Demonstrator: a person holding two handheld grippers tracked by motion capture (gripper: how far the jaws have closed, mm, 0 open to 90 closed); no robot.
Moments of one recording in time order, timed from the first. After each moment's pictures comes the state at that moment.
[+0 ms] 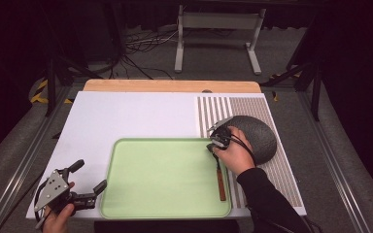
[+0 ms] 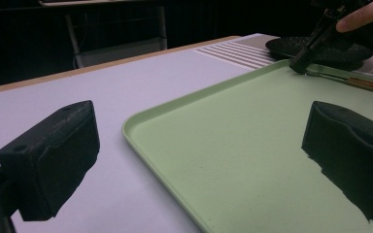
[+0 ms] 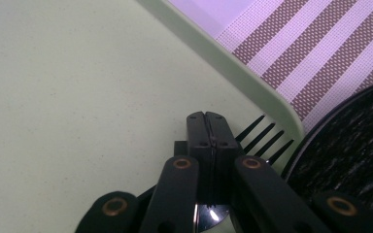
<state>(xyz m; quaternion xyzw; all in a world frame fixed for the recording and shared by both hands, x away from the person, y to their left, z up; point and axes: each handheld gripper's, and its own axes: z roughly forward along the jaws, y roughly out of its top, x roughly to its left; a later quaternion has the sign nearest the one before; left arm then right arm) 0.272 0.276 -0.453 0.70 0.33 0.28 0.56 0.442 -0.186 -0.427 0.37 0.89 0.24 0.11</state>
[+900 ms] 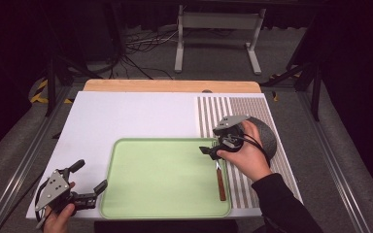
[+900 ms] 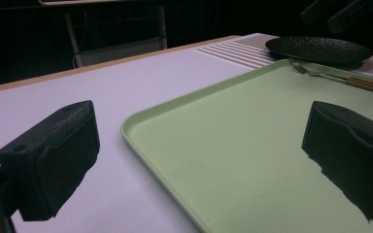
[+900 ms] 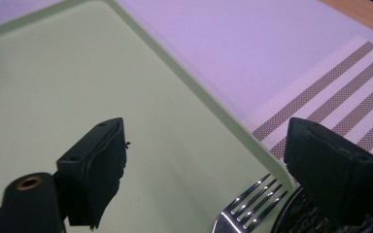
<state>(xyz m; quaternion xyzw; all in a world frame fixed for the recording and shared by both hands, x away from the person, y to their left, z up) 0.273 0.275 -0.454 0.70 0.33 0.28 0.57 0.410 -0.197 -0.377 0.29 0.87 0.39 0.13</state>
